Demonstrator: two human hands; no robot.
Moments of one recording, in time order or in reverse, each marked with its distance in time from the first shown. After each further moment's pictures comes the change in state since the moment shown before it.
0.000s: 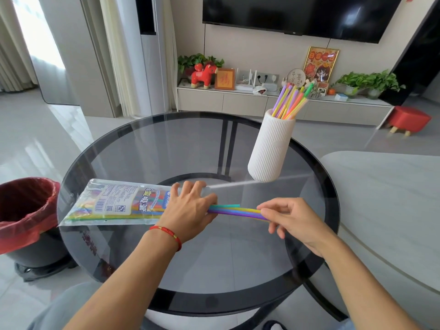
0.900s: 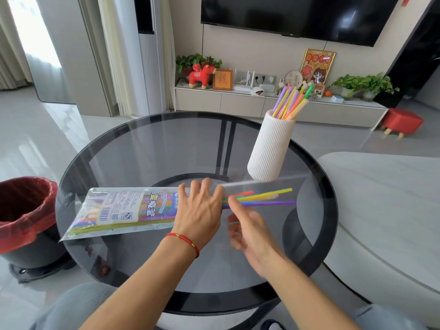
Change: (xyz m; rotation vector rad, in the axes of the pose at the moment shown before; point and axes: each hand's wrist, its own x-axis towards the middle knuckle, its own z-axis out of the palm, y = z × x) left_hand 0.001 0.030 0.003 0.070 0.132 -0.106; right_hand -0.008 -0.021 0.117 0.513 0.169 0.209
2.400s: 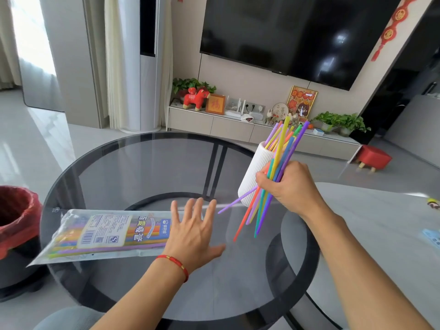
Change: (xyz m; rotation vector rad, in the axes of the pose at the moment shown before) left_hand 0.001 -0.005 0.005 -0.132 -0.114 -0.001; right_hand 0.020 -0.166 -0.044 -1.065 0.194 -0.765
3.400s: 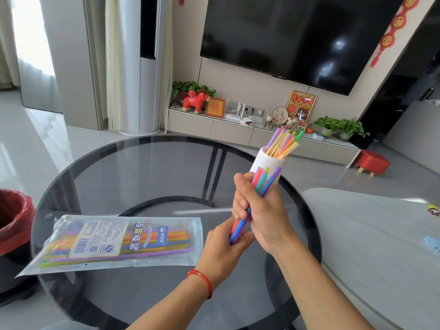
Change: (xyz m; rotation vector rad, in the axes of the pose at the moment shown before) left_hand 0.007 0.063 -0.011 -1.218 0.077 -0.134; right_hand -0.029 -0.043 0.059 1.085 -0.110 0.134
